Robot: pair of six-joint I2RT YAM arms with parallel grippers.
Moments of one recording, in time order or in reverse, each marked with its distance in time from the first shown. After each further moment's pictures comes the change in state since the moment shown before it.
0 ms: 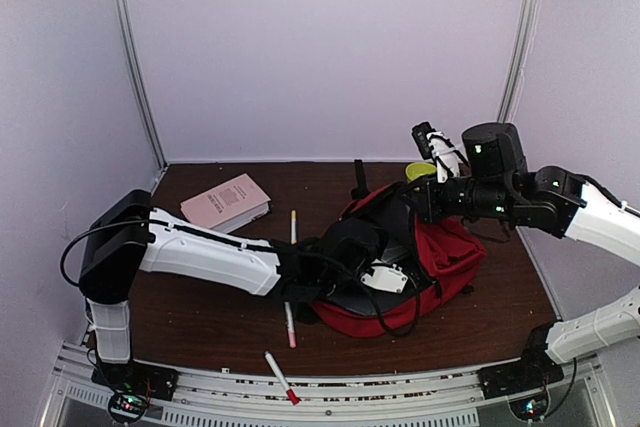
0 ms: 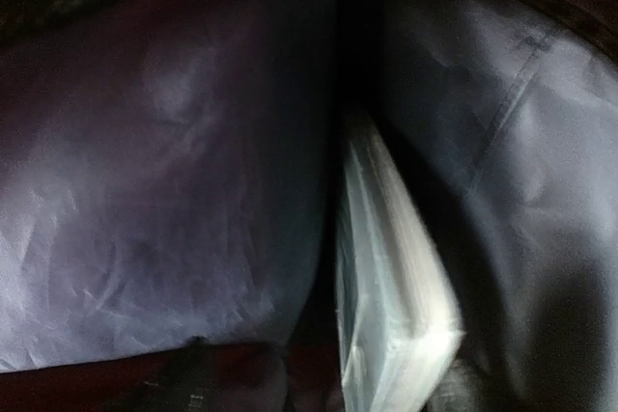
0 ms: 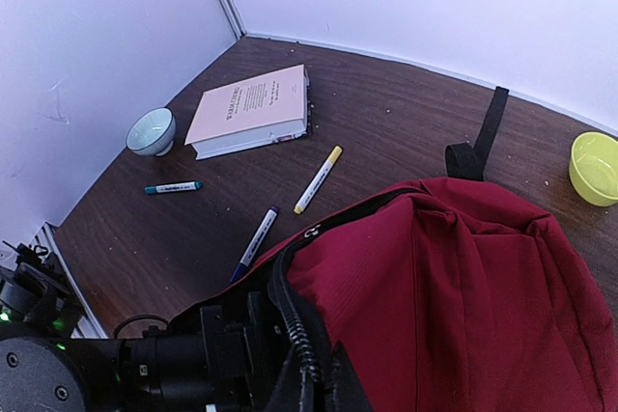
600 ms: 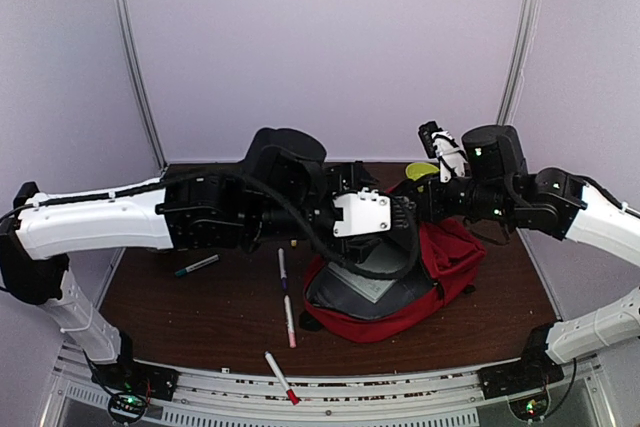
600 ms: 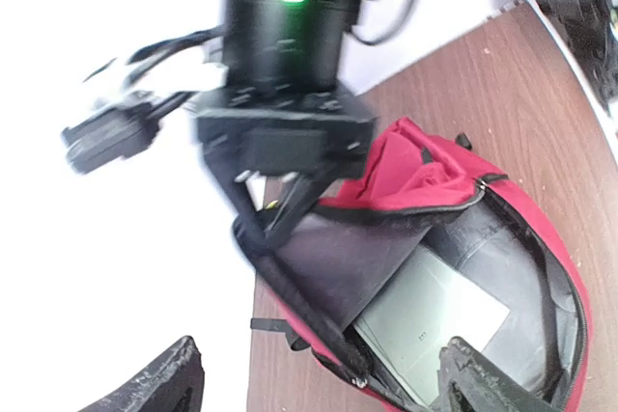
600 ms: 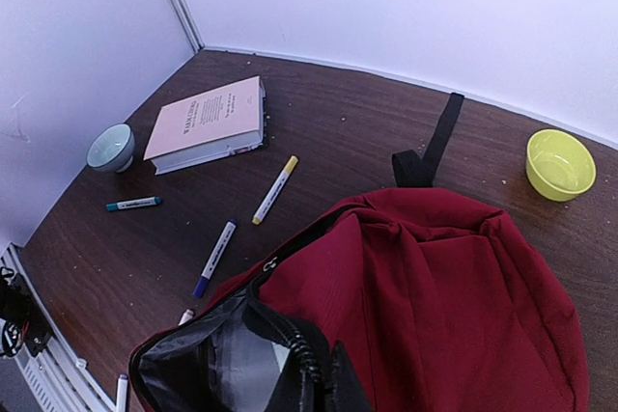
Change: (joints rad) left arm -0.053 -0.389 0.174 -0.483 0.241 -0.449; right arm 0.000 -0.004 -0.009 -0.004 0.117 0.002
